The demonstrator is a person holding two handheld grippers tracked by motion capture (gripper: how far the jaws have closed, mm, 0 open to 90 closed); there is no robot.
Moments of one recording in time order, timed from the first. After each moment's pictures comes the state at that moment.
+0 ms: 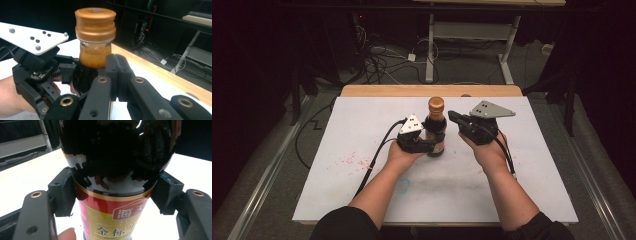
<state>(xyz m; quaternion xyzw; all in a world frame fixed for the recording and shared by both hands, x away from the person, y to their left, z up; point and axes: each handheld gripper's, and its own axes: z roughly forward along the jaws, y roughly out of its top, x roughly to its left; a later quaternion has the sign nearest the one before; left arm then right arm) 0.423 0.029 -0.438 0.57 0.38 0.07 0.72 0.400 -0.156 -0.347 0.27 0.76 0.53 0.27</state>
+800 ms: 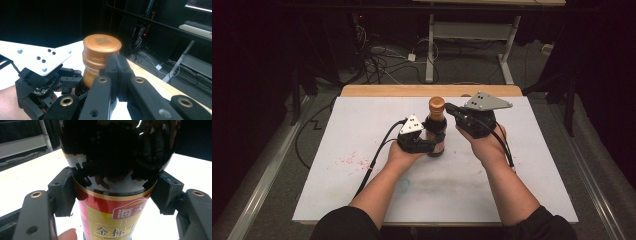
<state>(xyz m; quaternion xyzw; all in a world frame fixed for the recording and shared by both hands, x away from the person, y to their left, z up) 0.422 0.028 -0.439 0.57 0.38 0.07 0.72 0.398 -0.143 -0.320 0.25 0.76 0.52 0.29</state>
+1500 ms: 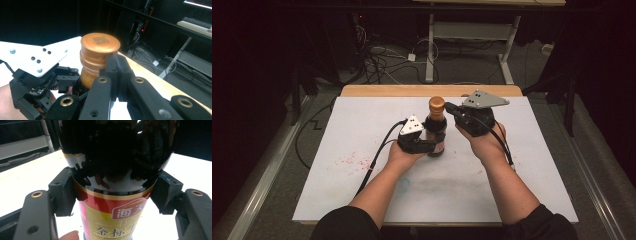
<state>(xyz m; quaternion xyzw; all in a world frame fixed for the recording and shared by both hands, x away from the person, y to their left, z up) 0.422 0.028 -0.440 0.57 0.38 0.08 0.72 0.400 -0.139 -0.317 0.26 0.77 0.50 0.29</state>
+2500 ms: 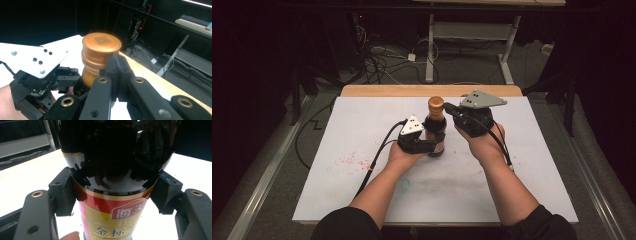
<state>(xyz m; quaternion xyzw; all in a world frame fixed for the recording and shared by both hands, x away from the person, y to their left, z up) 0.422 0.026 -0.440 0.56 0.39 0.08 0.72 0.397 -0.135 -0.315 0.27 0.77 0.49 0.30</state>
